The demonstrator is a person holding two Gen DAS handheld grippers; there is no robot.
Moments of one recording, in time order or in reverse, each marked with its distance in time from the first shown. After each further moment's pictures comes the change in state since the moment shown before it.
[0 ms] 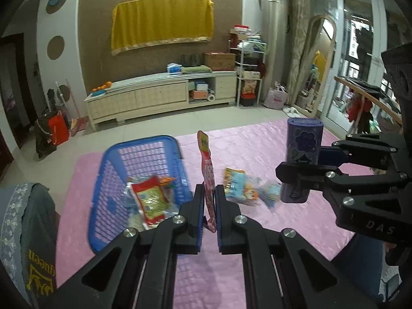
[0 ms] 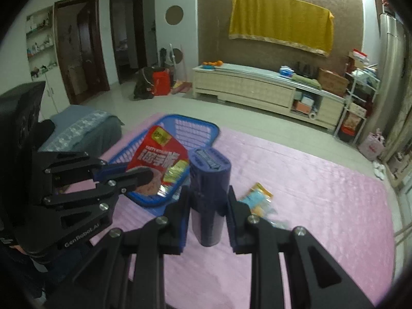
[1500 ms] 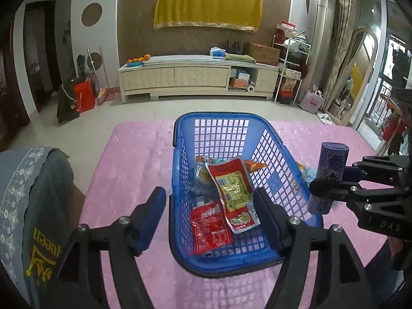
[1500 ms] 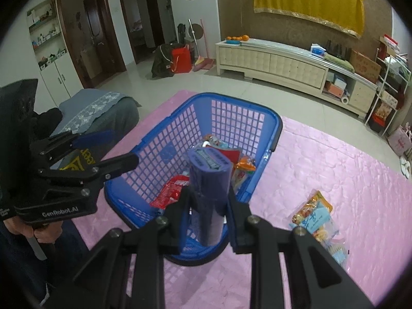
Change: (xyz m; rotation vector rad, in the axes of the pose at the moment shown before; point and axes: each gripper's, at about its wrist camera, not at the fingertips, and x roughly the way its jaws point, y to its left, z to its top) left arm 0.034 0.129 -0.027 -0.166 0.063 0.097; right arm 0.101 0.043 0.019 0.000 0.150 0.104
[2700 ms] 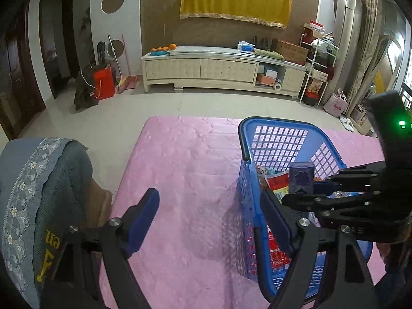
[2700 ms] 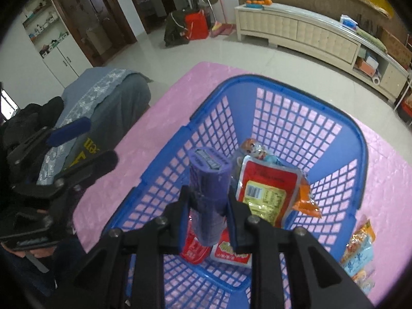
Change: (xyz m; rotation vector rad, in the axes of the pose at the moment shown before) left arm 0.039 0.076 0.021 -0.065 0.050 0.101; right arm 0.133 0.024 0.066 0.014 0.240 0.114
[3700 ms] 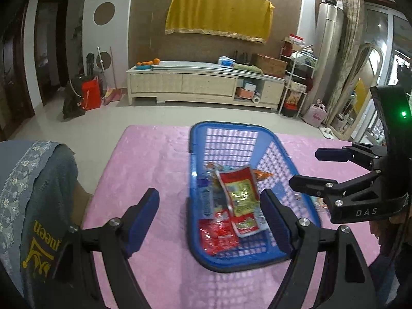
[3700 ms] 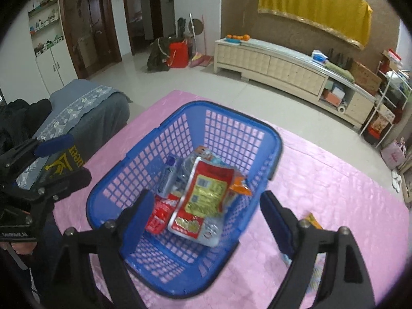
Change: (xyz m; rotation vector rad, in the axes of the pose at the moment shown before) left arm -0.060 -0.059 -0.023 0.010 -0.092 -0.102; right arm -0.094 -0.014 -0.054 -0.054 -0.217 -0.193
